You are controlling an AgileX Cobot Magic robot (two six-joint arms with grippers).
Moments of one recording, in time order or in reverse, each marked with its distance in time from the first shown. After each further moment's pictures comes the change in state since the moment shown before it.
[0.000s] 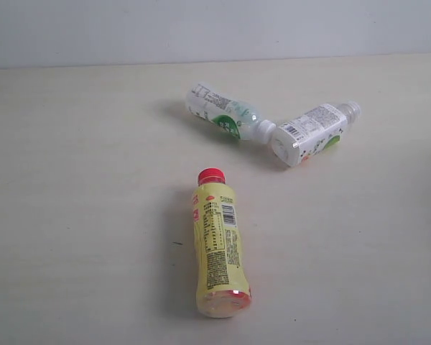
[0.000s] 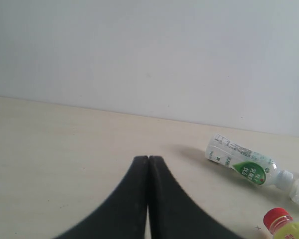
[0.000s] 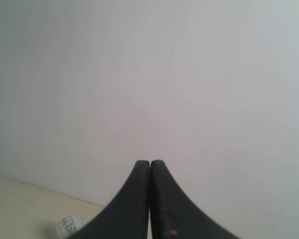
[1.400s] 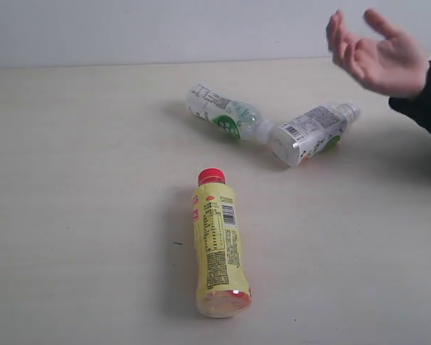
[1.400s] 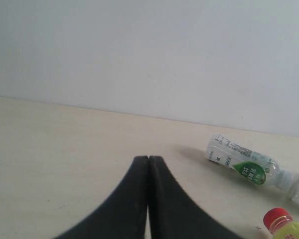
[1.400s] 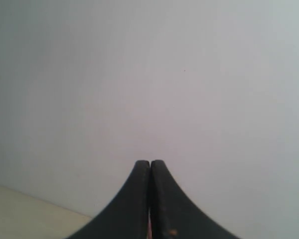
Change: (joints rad) left arm 0.000 0.000 0.000 0.000 0.000 0.000; right arm 0.082 -0.079 0.032 -0.037 -0.034 0.023
